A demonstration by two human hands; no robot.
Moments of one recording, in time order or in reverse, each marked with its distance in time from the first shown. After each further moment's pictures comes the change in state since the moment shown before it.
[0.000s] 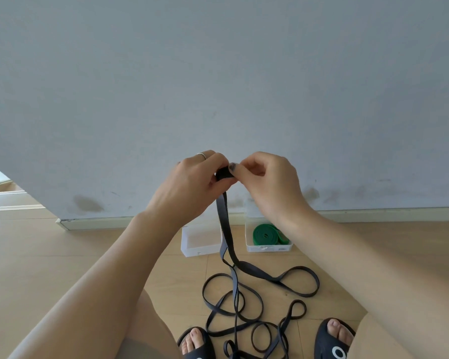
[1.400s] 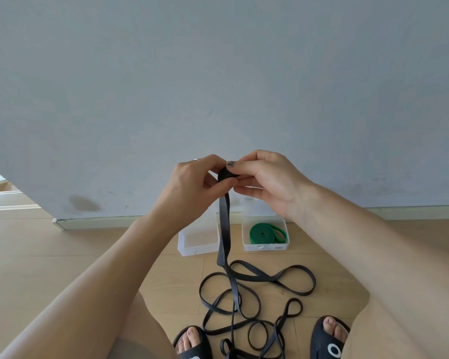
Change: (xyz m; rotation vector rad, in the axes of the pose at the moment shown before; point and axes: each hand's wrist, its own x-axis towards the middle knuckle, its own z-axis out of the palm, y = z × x) left_hand -0.004 0.013 0.006 -0.267 -0.068 -0.279; right_hand 0.015 -0.004 -0.019 0.518 -0.294 0.368
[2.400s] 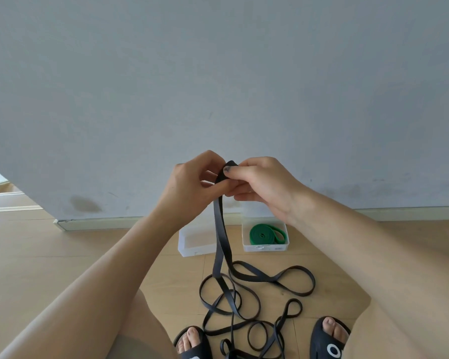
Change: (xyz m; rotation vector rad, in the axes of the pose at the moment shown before) left_hand -0.001 0.008 -0.001 -0.197 0.044 -0.043; right_hand -0.006 0.002 0.004 -0.259 -0.023 -0.045
